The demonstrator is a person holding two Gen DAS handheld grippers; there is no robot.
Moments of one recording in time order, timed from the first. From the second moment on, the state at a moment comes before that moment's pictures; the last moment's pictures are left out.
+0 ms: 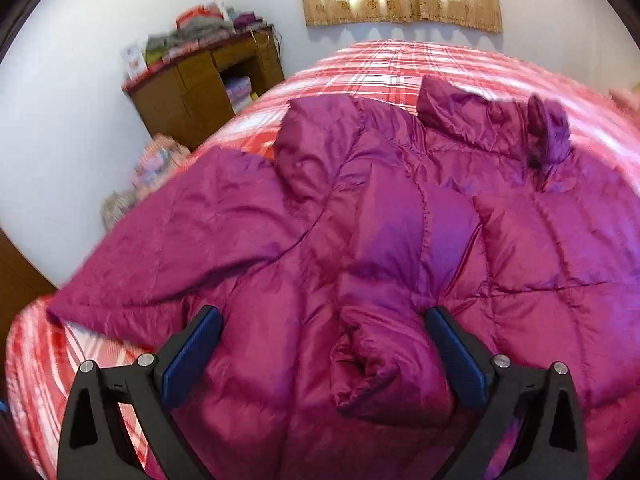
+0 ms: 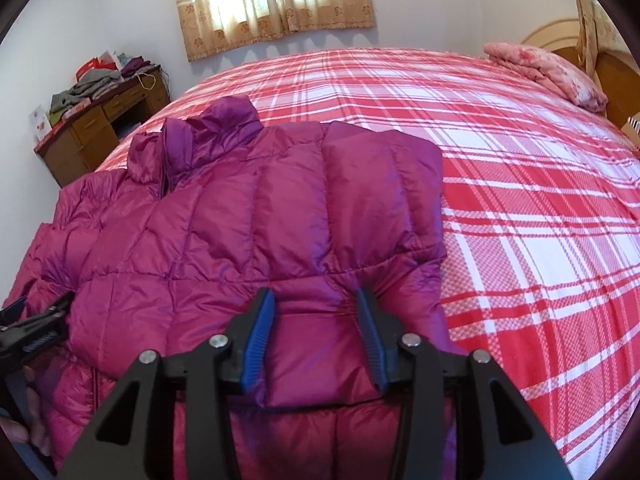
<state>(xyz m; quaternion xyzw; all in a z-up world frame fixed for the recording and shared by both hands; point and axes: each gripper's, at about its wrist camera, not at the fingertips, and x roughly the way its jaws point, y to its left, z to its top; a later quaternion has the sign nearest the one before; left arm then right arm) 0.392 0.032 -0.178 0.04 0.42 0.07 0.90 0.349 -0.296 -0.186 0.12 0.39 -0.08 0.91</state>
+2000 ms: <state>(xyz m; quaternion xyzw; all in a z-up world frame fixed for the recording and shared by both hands) 0.324 -0.060 -0.161 0.05 0.38 -0.19 0.91 0.346 -0.302 -0.188 0.15 0.38 -0.07 0.91</state>
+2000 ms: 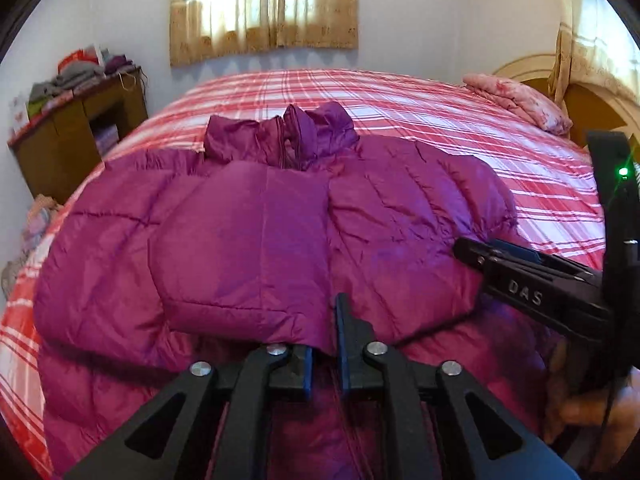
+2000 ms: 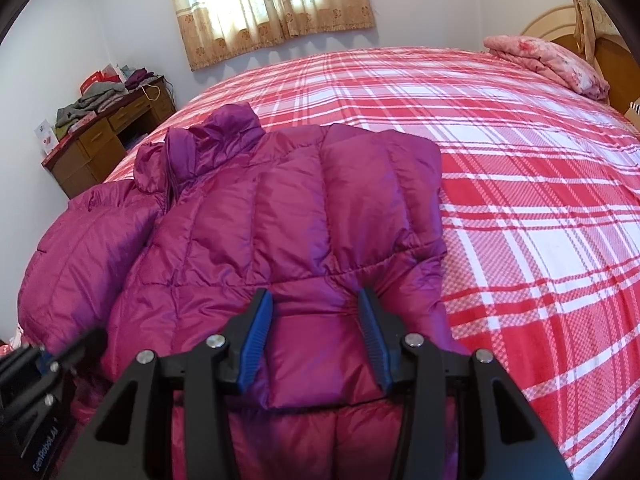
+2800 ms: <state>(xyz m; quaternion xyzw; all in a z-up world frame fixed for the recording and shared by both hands) 0.245 0.106 -0.127 -0.08 0.34 0.00 0.94 0.354 -0.145 -0.111 0.07 0.34 0.11 0.93</state>
